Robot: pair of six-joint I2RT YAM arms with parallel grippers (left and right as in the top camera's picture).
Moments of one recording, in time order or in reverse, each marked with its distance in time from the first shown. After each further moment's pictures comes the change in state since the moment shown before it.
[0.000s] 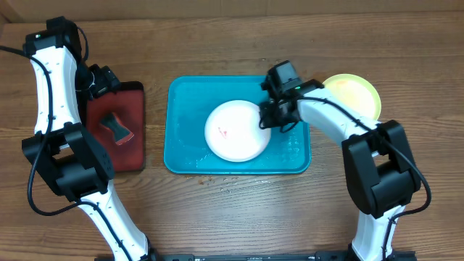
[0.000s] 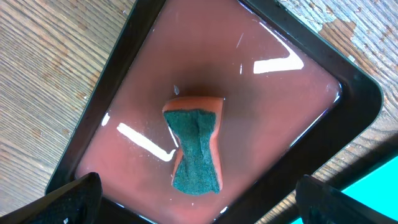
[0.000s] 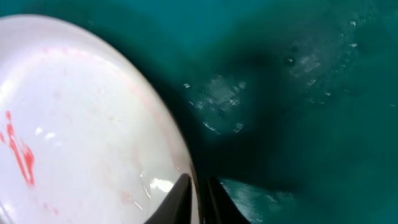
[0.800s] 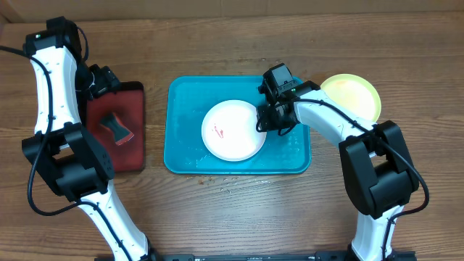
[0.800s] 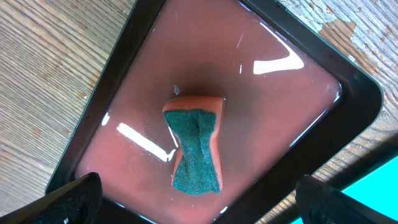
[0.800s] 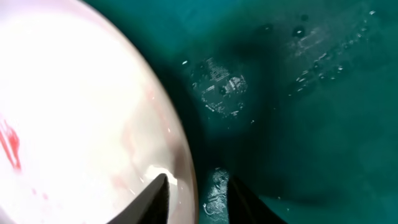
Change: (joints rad) left arm 0.000 0.000 0.000 0.000 0.000 0.000; right arm 0.005 0.005 0.000 -0.045 -0.004 -0.032
